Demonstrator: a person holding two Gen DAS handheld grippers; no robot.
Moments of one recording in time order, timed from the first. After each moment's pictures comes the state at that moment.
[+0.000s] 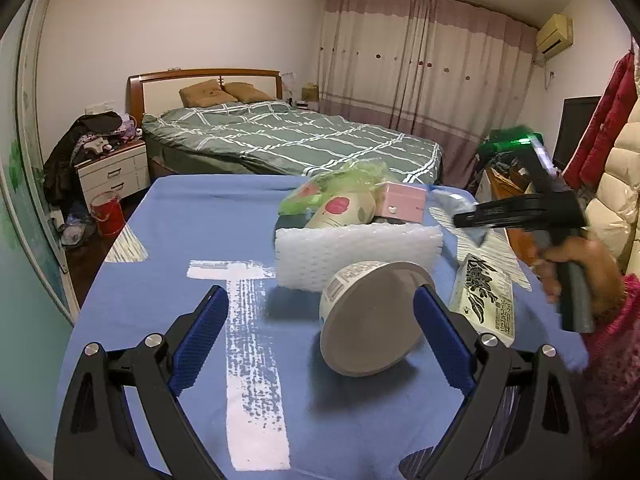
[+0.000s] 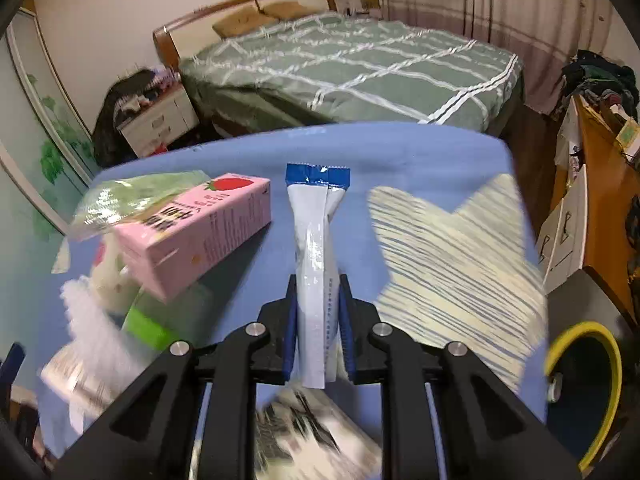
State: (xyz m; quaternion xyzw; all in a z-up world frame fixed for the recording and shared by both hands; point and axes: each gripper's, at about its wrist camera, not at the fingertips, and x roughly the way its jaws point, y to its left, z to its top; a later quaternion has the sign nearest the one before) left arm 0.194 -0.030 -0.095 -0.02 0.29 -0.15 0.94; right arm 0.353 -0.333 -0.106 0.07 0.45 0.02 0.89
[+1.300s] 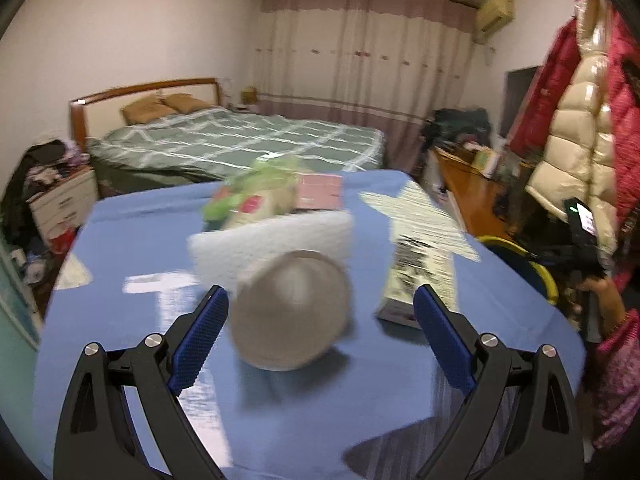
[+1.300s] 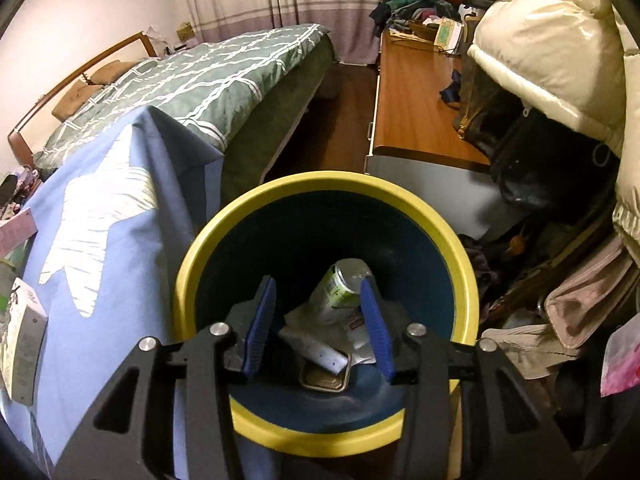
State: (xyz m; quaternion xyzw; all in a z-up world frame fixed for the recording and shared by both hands) left arm 0.173 -0.076 -0.091 0.03 0.29 -0.26 0.92; right arm 0.160 -0.553 -0.159 0.17 0.42 -0.26 0.85
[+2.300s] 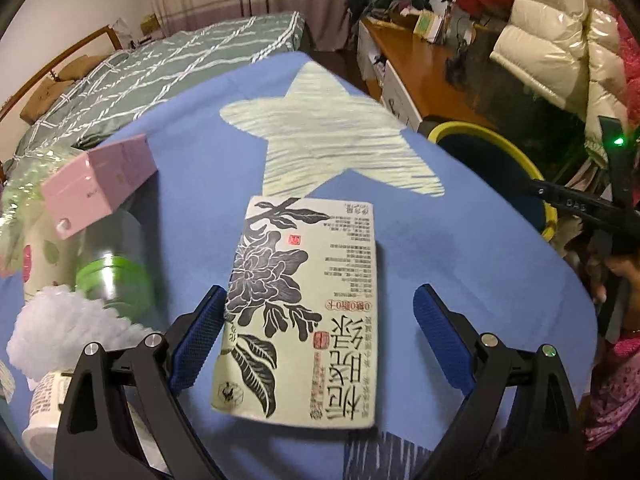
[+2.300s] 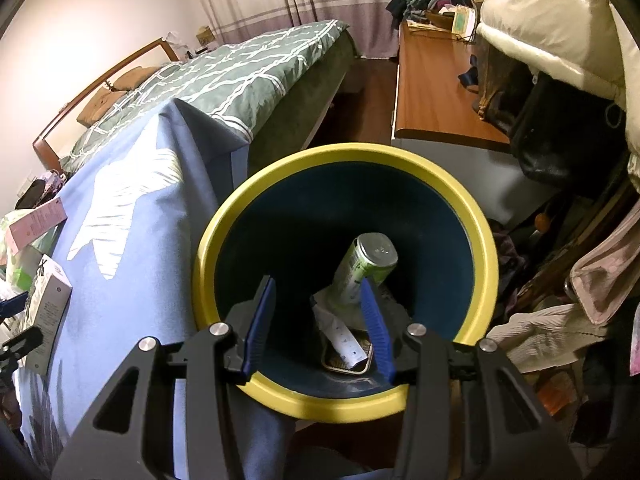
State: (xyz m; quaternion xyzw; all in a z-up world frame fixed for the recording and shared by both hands) left arm 0.251 -0.267 -0.138 0.19 0.45 -0.34 0.80; right arm 0.135 -0.553 -0.172 0.21 0.41 -0.21 0.86
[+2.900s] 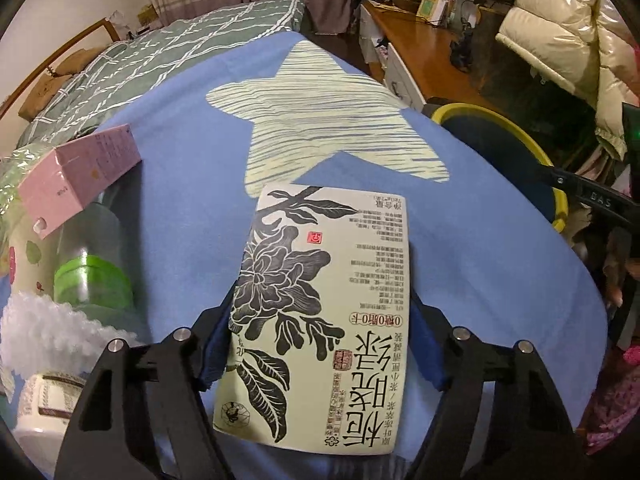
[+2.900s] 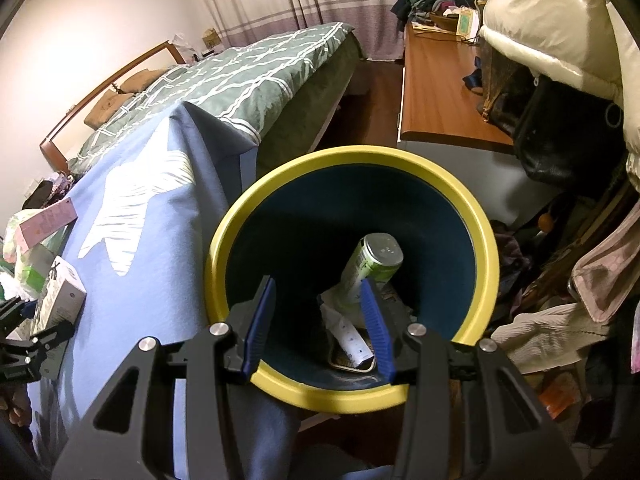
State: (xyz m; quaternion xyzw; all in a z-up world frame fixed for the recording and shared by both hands) left arm 0.250 -0.284 -0.152 0.20 0.47 -0.34 0.79; right arm 0.126 -0.551 -0.166 0.21 0.40 -0.19 0.87
